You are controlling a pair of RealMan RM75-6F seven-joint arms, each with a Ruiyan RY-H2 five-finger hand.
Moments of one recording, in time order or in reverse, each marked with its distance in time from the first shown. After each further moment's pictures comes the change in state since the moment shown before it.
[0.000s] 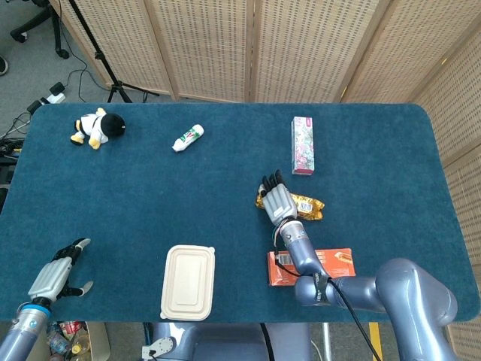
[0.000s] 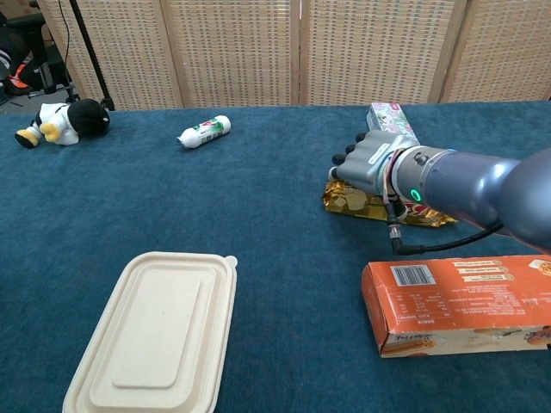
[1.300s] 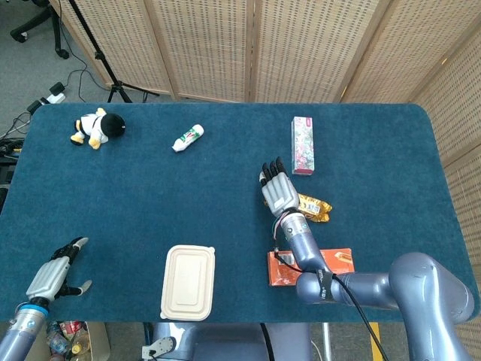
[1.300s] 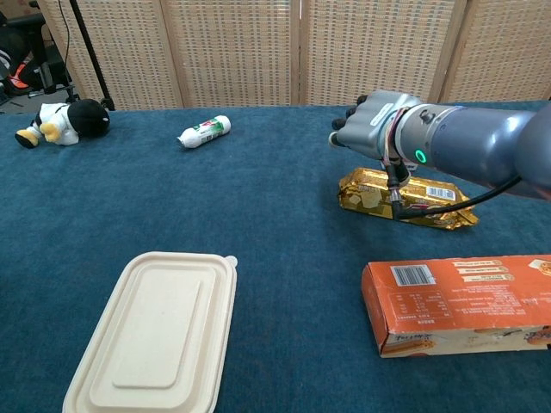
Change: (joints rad) left arm 0.006 0.007 -0.003 -0.003 0.006 0.010 -0.021; right arm 0.033 0.099 0.052 -0.121 0.017 0.068 -0.077
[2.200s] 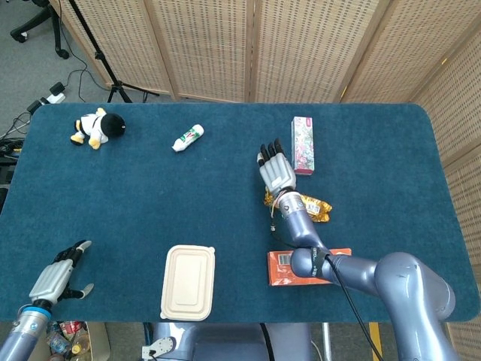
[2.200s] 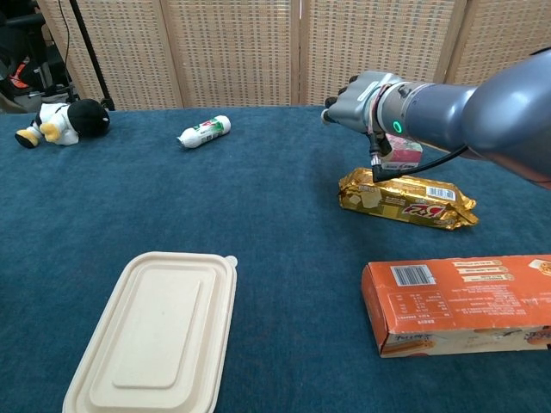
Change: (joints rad) left arm 0.001 -0.014 0.013 0.002 0.003 -0.004 0.034; right arm 0.040 -0.066 0.034 0.291 -0.023 -0.185 0.109
